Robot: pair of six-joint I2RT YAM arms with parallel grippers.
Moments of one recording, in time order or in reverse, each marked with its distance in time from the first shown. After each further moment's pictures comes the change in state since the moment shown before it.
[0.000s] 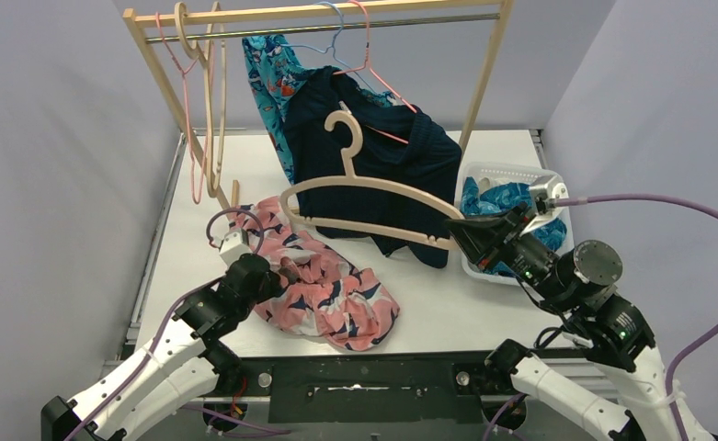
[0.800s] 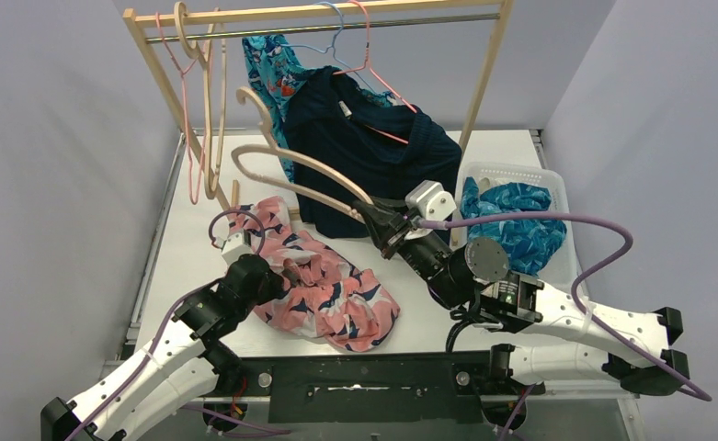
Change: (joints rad) left arm 0.001 -0.009 -0.008 0.004 0.065 -0.003; right arm 0.587 0.417 0.001 0.619 0.571 -0.483
